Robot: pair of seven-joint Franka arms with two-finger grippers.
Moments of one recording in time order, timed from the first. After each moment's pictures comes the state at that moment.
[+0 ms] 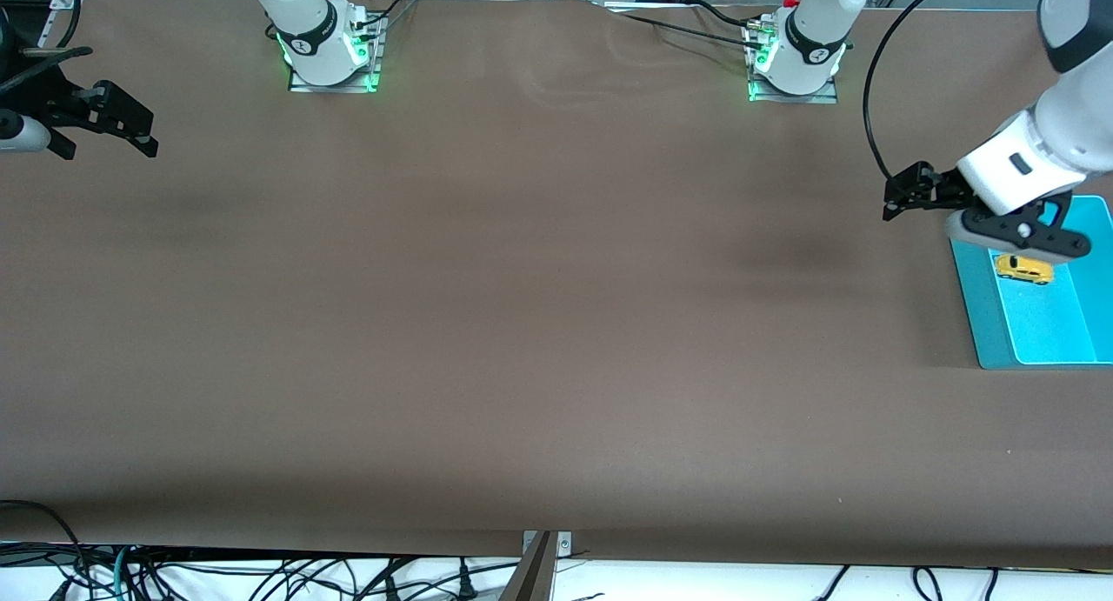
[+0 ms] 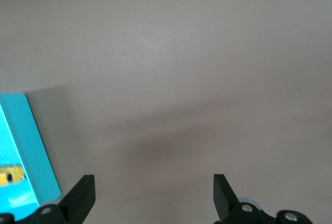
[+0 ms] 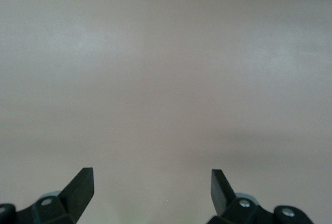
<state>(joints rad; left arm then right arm) -0.03 0.03 -0.03 -1.69 -0.05 1.67 0.12 0.10 -0.10 -0.04 -1.65 -0.03 1.57 -0.01</state>
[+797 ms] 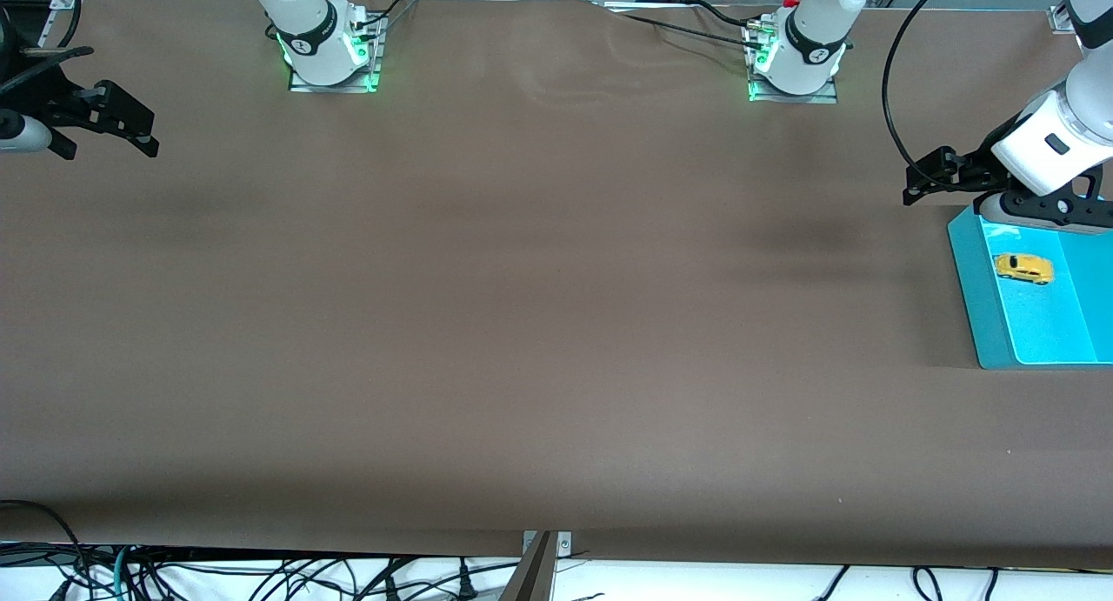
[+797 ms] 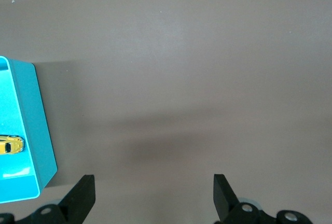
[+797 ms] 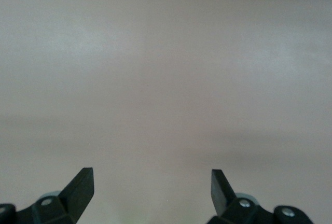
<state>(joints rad) -0.02 -0.03 0.00 -1.76 -0.05 1.67 0.08 0.10 -0.10 -0.04 -1.65 -0.03 1.57 -0.01</state>
